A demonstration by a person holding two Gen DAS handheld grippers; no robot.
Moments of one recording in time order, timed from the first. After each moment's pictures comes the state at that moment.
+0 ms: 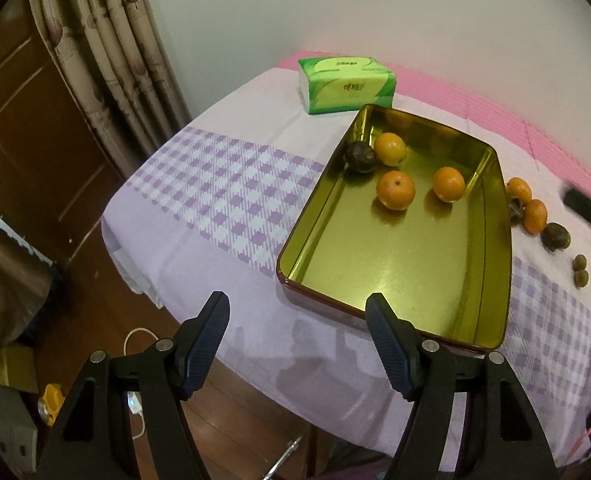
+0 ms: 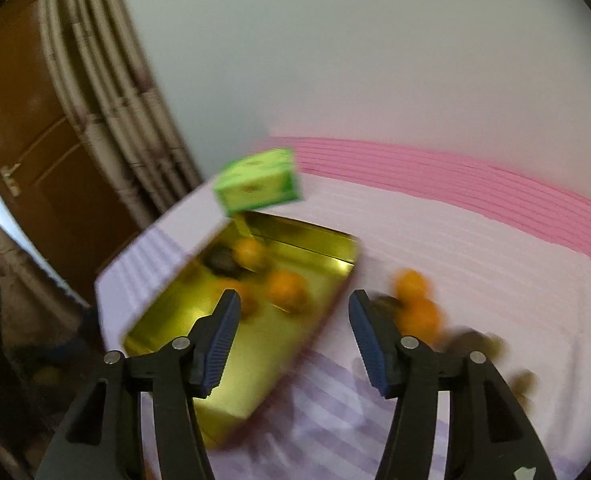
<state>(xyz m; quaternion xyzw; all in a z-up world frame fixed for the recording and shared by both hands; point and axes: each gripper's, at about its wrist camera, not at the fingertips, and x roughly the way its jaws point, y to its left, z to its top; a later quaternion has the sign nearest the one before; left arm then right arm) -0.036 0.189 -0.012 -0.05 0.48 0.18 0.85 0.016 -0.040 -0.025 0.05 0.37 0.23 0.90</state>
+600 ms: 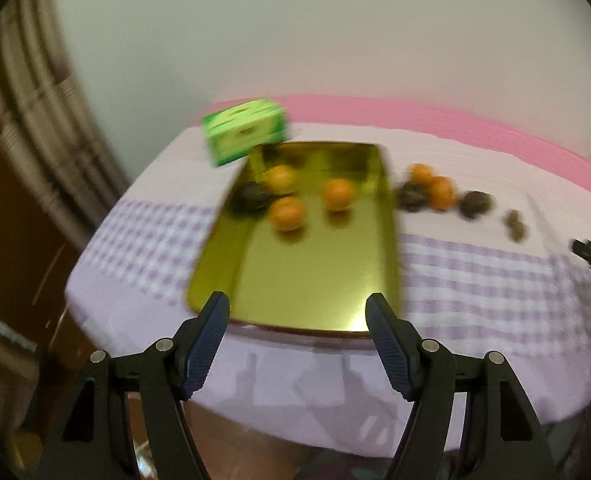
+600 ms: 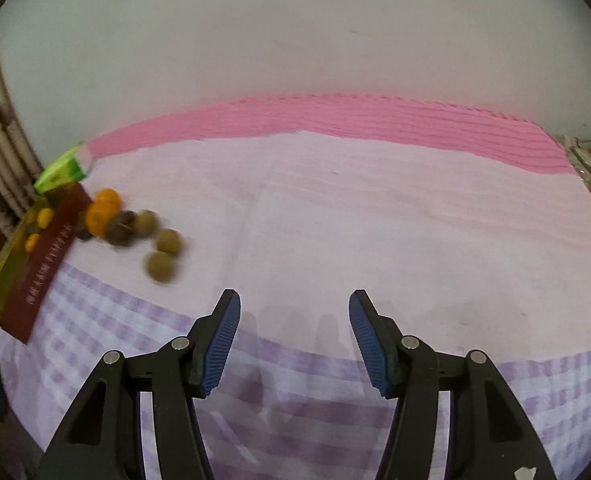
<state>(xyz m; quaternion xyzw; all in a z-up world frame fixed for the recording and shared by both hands) -0.045 0.111 0.010 0.04 0.43 0.04 0.90 -0.032 -0.258 -0.100 0.06 0.42 0.01 0.90</state>
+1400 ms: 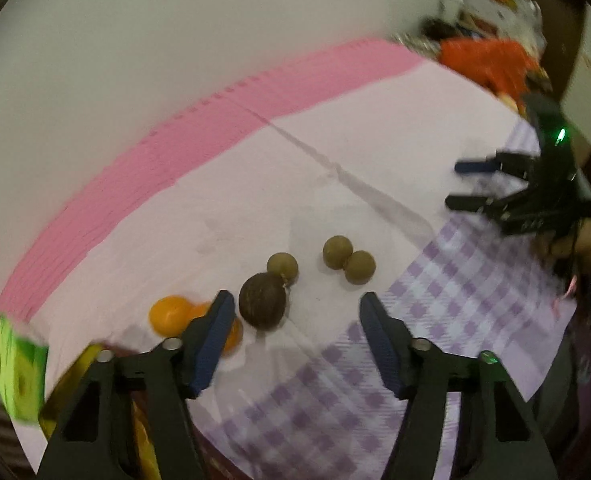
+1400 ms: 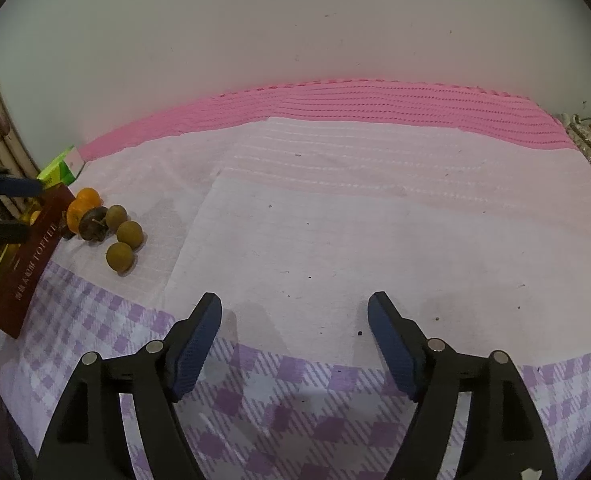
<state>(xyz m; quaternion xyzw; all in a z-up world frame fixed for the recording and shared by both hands) 0.118 -0.065 -0.023 0.25 0.45 -0.37 0.78 -0.035 -0.289 -0.115 0.10 0.42 0.04 0.90</state>
